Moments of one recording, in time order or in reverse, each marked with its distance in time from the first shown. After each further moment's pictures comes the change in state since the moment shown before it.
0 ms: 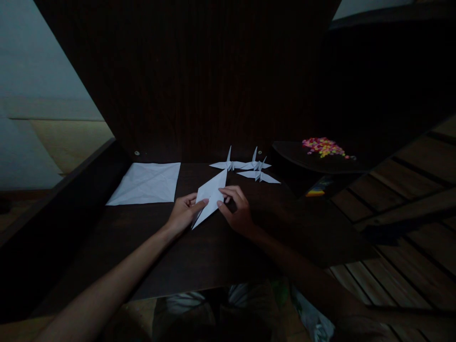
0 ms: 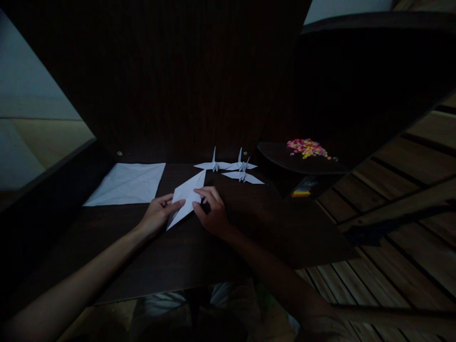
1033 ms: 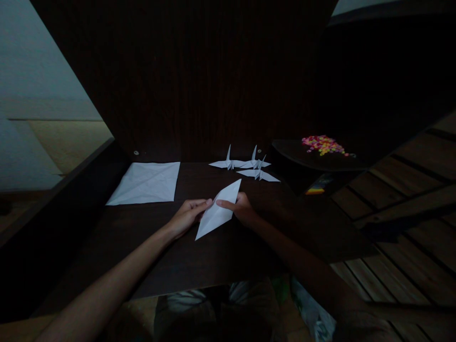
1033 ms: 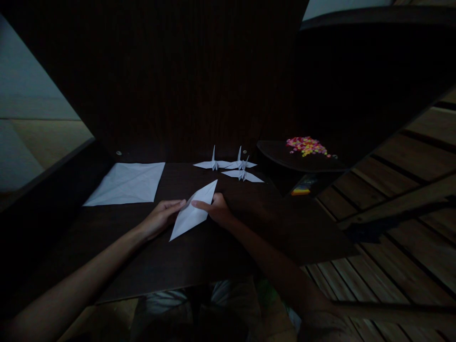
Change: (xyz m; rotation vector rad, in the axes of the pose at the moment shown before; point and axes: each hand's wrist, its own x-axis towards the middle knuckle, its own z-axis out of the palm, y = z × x) left_hand -0.007 0.003 0.001 -0.006 -0.230 -0.147; right_hand 0.013 0.001 -0.009 0.433 -0.141 0.735
